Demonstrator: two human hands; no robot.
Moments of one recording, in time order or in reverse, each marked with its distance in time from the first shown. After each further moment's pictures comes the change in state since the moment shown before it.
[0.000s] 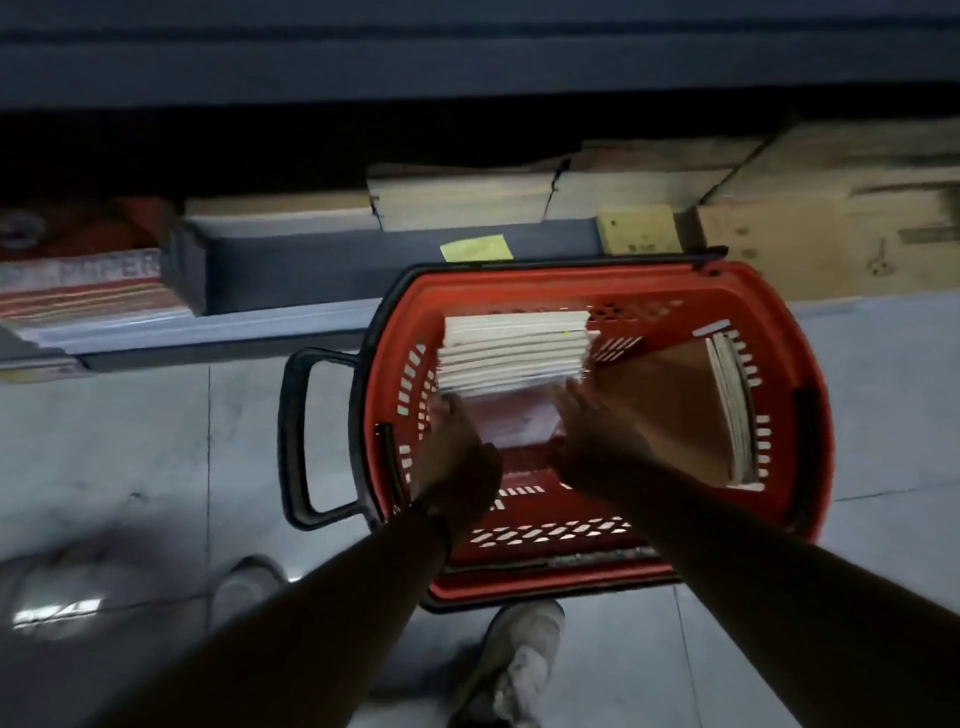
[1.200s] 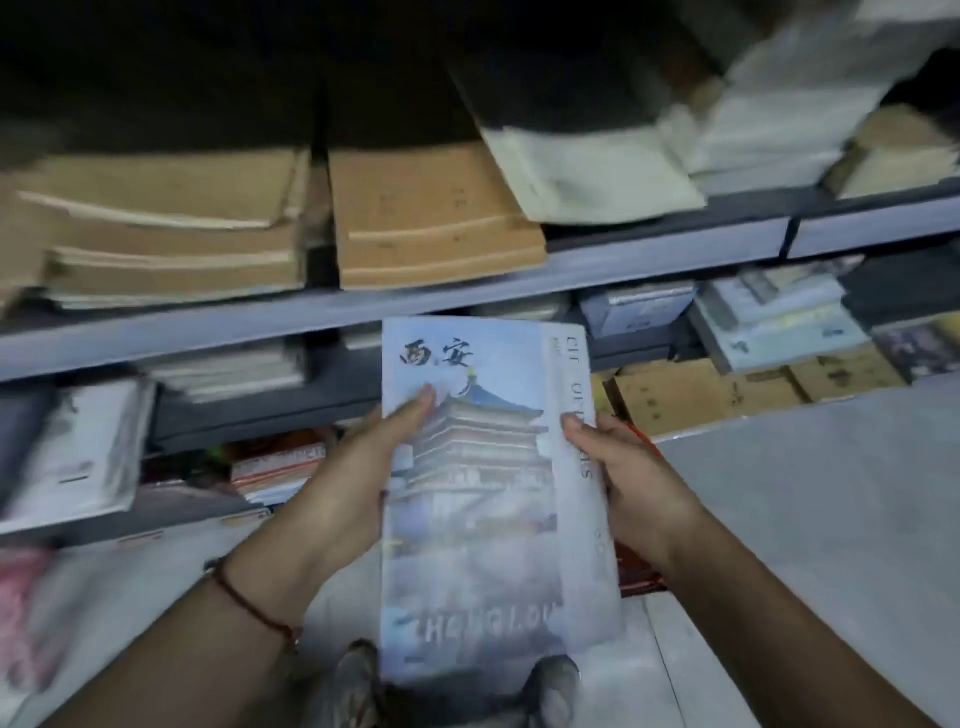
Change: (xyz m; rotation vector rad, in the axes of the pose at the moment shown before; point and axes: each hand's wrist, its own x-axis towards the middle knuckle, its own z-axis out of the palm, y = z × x) left_hand -0.295 0.182 -0.432 -1.070 -0.210 0.103; right_hand -0.338 -0.131 -0.325 1.786 -0.016 -0.142
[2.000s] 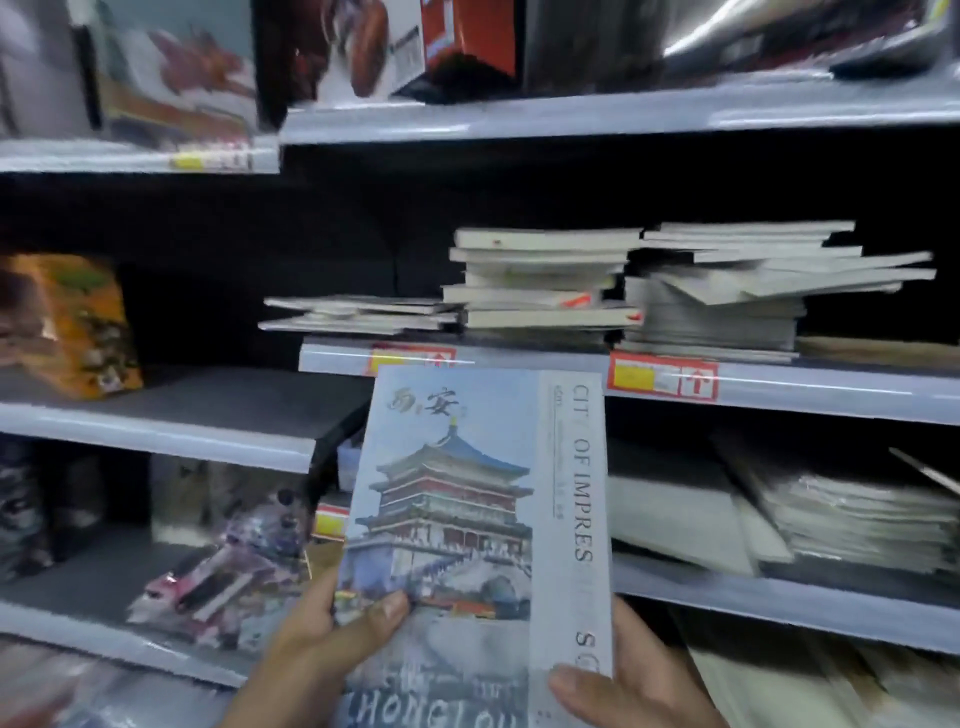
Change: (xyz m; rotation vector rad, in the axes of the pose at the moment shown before) left_hand -0.295 0.231 -0.110 -0.071 0.518 0.756; right_hand -0.224 -0.159 0.317 -0.633 -0.794 -0.572
